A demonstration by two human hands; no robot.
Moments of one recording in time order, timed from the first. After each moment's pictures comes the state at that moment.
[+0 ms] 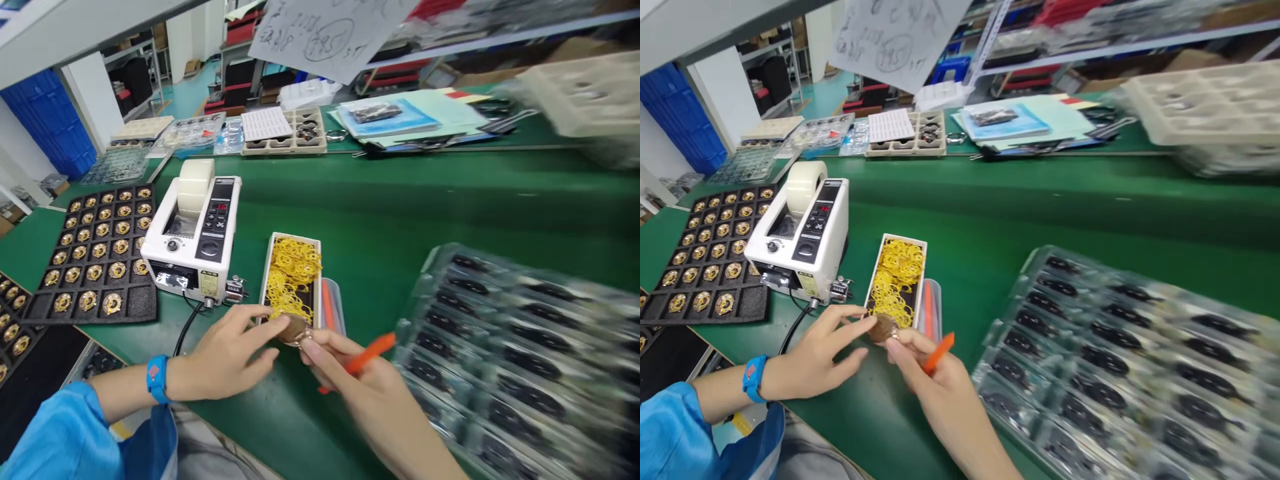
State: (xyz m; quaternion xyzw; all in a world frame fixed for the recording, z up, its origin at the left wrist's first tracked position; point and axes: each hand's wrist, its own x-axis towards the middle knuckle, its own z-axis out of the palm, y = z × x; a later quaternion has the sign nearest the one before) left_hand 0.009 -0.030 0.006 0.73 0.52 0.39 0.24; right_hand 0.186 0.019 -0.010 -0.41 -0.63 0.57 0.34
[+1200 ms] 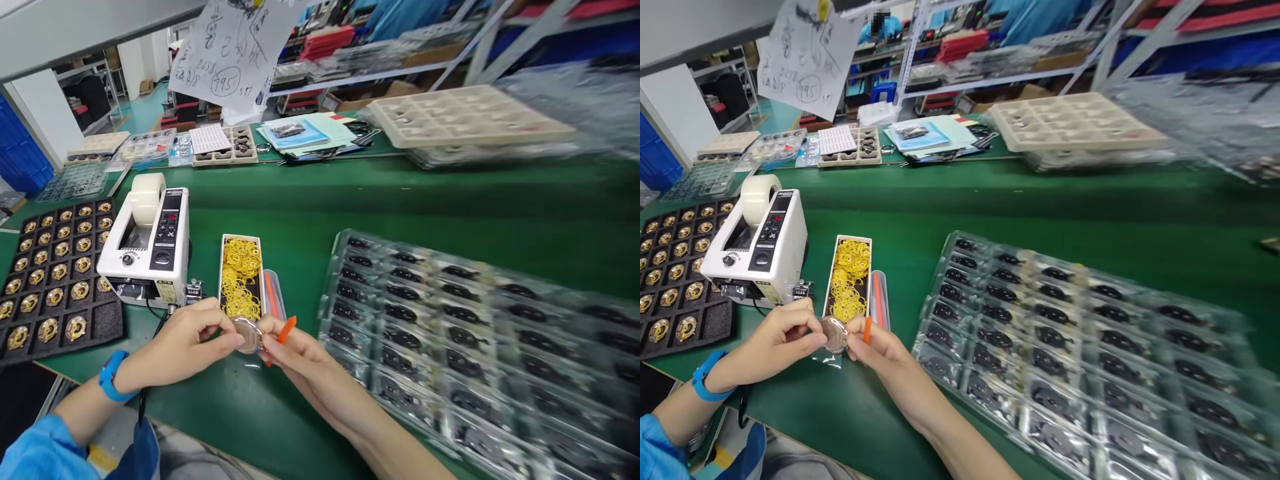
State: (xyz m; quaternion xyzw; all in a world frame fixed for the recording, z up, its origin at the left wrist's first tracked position) left_hand 0.000 -0.008 0.057 0.69 0.51 0.29 0.42; right_hand 0.190 0.021 0.006 -0.33 -0.50 0.74 0.31
